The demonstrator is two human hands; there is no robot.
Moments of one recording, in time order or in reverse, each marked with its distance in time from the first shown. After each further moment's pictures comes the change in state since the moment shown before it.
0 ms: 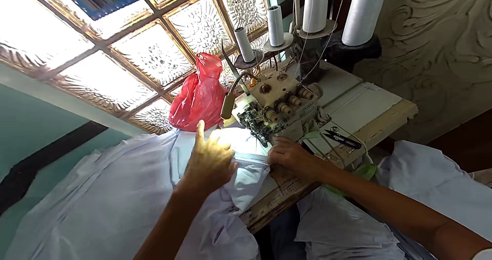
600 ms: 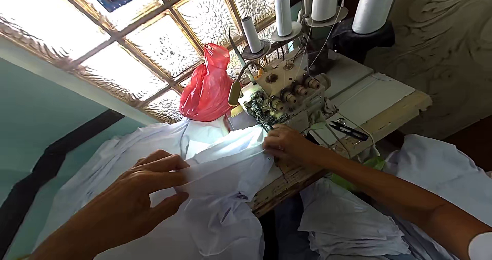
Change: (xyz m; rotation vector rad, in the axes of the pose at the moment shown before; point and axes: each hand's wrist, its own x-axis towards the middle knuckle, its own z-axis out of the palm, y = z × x) left_hand -0.106 -0.027 -0.096 -0.495 0.015 -0.071; right_hand 0.024 -0.004 -0.002 0.116 -0.074 0.008
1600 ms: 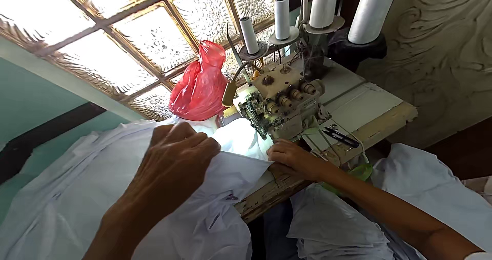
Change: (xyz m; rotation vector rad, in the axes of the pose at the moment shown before) left_hand 0.065 0.022 0.042 0.395 0.225 0.121; right_hand -0.041 0.005 0.002 0.048 -0.060 -0.007
